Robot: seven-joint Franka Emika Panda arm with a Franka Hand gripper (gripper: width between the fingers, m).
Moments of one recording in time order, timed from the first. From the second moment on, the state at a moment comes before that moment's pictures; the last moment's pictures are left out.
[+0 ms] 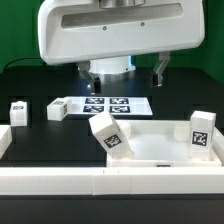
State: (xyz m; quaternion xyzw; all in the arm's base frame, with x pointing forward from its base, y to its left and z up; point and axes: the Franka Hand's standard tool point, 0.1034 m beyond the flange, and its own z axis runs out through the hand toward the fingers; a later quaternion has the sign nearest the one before) arm 0.638 -0.018 0.132 -1.00 -0.05 0.02 0.05
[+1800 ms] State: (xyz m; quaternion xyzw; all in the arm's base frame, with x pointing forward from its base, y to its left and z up) arm 0.643 -0.046 0.084 -0.99 -0.02 0.11 0.07
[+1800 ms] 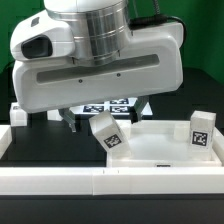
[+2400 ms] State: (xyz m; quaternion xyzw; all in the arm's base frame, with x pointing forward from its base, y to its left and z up) arm 0.649 -0.046 0.089 -0.99 -0.02 0.10 0.07
